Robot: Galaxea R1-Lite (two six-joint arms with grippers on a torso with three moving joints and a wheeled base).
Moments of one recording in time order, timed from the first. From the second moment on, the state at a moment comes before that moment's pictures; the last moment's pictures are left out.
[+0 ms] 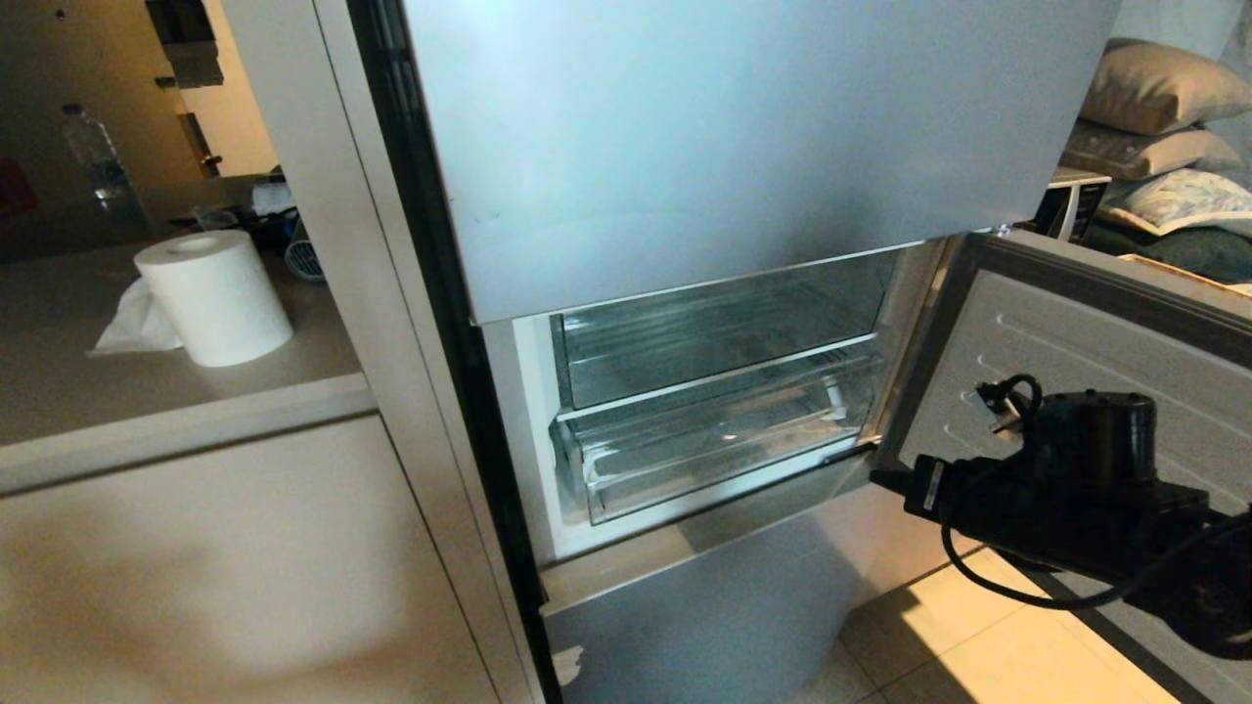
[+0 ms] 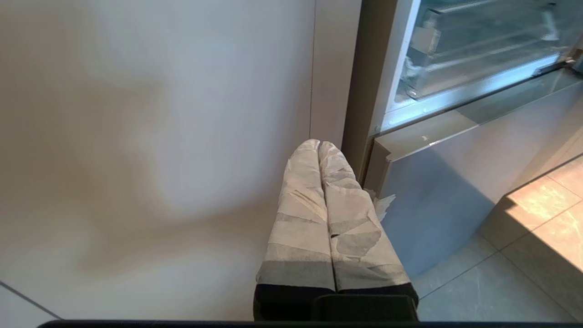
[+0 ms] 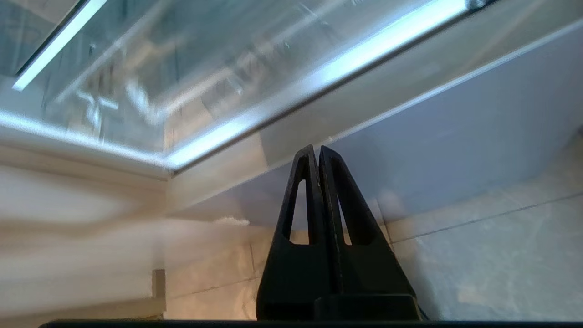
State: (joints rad) left arm 0.00 0.00 0.00 -0.01 0.00 0.00; right arm 0.19 1.80 -0.57 -0.82 0.25 0.46
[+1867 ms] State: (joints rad) left arm 0.00 0.00 0.00 -0.01 0.00 0.00; right arm -0.01 0.03 -0.01 0.01 -0.01 -0.06
